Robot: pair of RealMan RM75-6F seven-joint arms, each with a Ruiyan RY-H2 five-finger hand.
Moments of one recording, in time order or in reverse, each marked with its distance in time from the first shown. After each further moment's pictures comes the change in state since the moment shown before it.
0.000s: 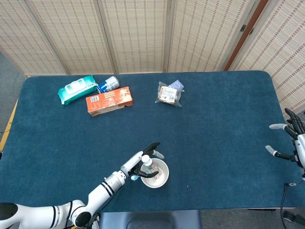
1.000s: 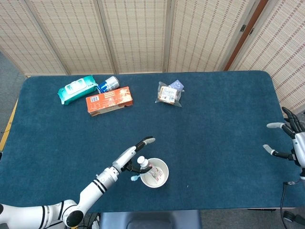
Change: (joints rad) left arm 0.013 0.119 -0.018 -0.126 -0.075 0.036 0.163; right arm 0.011 0.011 0.003 -0.031 -0.008 -0.001 -0.022
